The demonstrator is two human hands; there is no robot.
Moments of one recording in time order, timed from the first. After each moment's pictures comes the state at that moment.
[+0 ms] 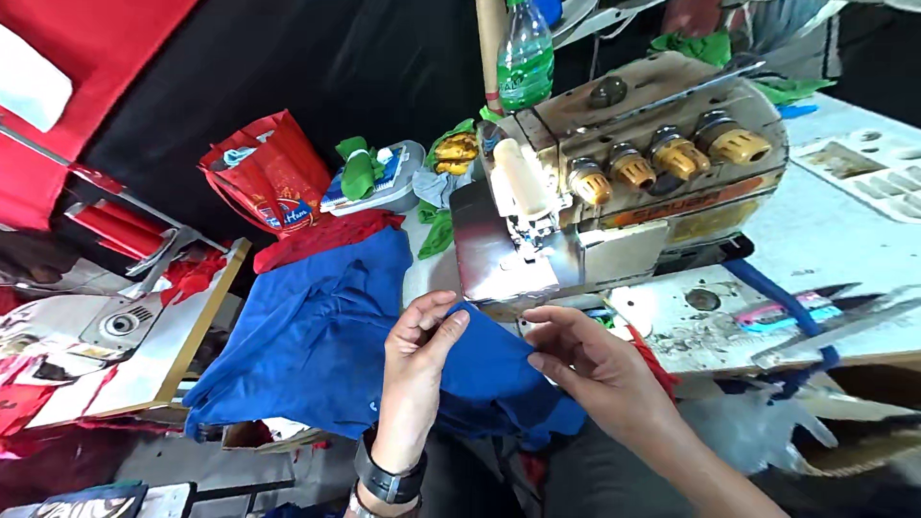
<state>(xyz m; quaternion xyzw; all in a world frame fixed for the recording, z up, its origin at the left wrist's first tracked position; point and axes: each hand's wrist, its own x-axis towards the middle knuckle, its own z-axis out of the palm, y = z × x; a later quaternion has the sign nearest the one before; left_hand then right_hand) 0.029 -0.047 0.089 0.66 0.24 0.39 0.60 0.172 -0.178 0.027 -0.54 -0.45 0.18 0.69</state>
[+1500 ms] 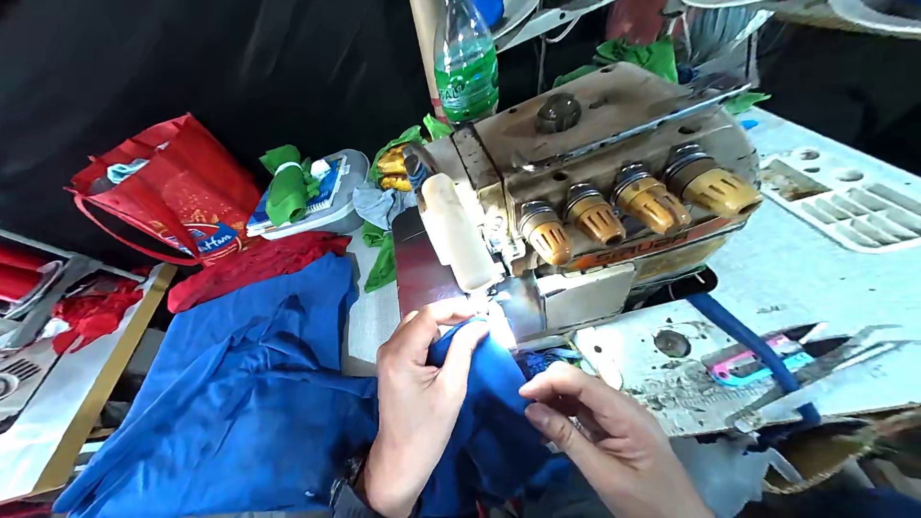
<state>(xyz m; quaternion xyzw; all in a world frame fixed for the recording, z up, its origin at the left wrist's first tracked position) 0.114 -0.032 0.083 0.84 0.16 0.41 0.33 0.206 -0.184 0.020 -0.53 -0.45 0.17 0.70</state>
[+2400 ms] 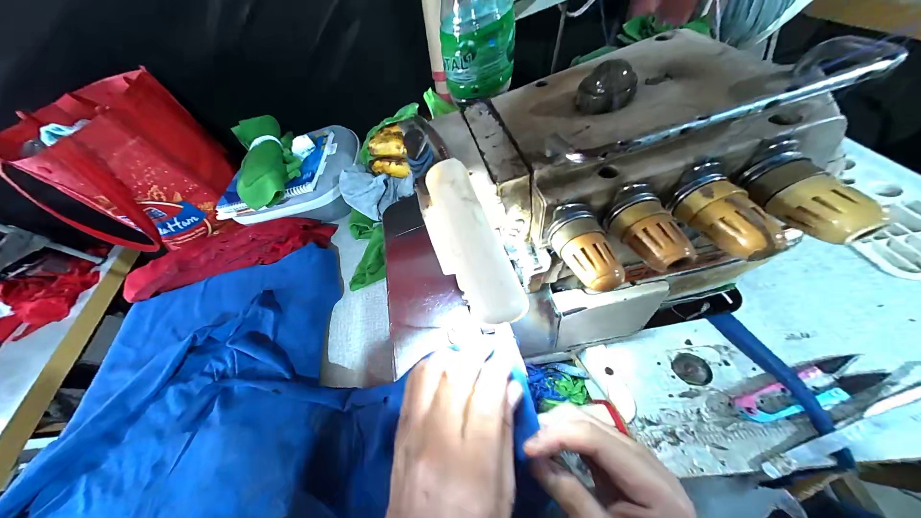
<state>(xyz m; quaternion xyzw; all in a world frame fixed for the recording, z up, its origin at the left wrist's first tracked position) 0.108 -0.058 0.072 0.92 0.16 0.35 0.08 0.209 -0.184 0.010 -0.52 -0.49 0.18 0.68</state>
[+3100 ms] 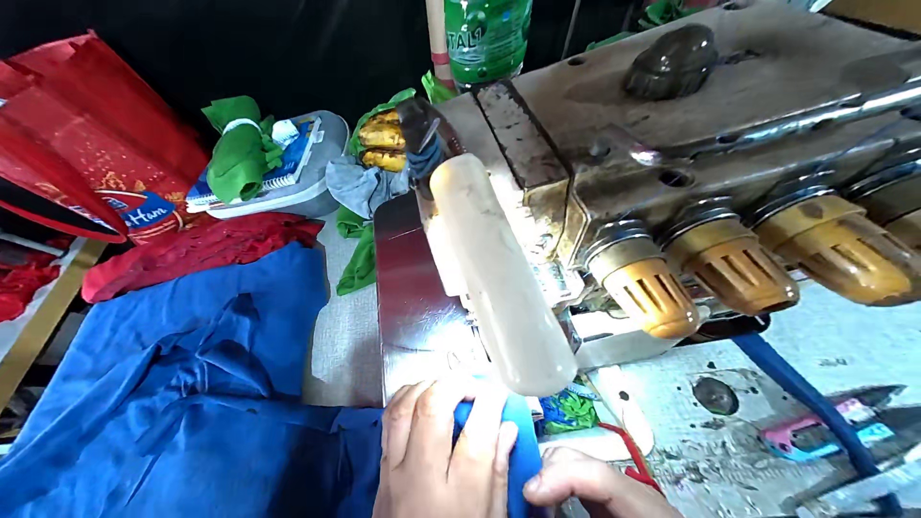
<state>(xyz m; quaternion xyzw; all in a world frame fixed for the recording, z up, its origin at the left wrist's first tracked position) 0.104 -0.049 0.064 0.92 0.17 0.33 0.09 0.202 -0.179 0.017 -0.48 -0.46 0.23 0.71</state>
